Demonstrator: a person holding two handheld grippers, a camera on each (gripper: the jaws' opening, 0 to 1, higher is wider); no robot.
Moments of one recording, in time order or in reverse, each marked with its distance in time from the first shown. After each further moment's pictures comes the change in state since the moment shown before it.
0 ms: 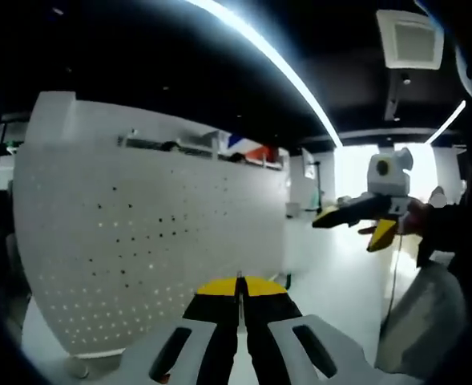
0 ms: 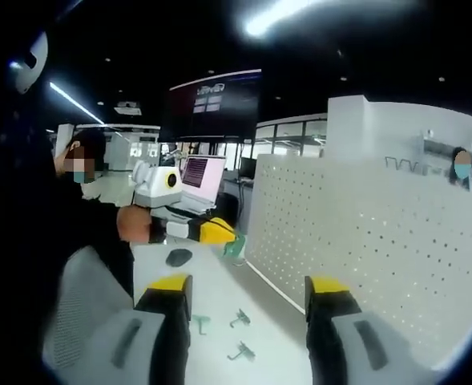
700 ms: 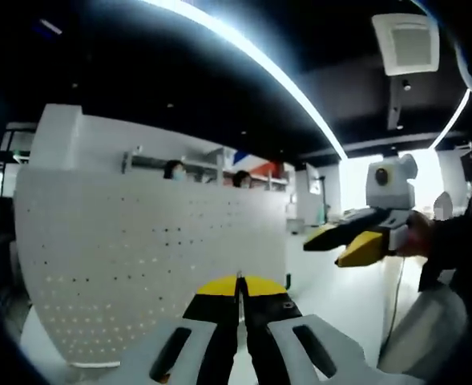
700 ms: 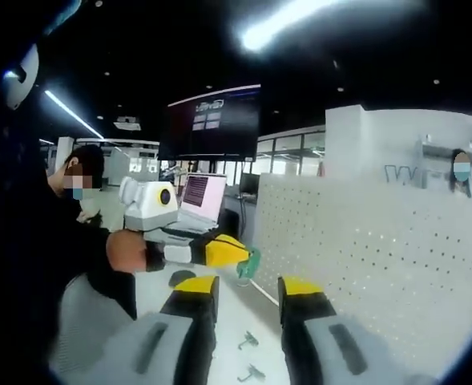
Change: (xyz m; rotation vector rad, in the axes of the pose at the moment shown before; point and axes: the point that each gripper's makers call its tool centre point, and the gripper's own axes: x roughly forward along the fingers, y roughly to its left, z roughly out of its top) left arm 0.008 -0.022 0.025 0.009 -0.082 0.027; right arm 0.019 0.011 0.024 0.033 -0.070 -0.003
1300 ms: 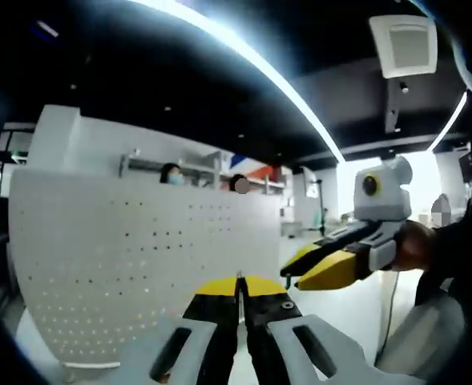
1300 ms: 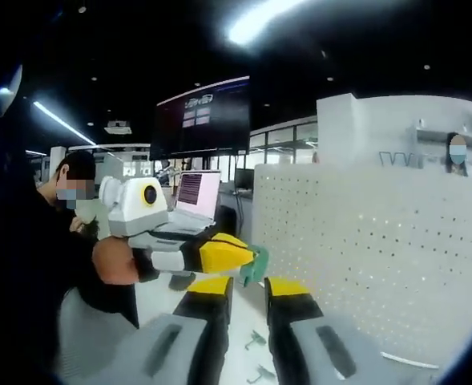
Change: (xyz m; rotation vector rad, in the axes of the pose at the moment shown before) left arm 0.008 -0.016 0.002 -0.006 -0.018 -0.016; right arm 0.012 -0.002 -0.009 0.065 0.019 -0.026
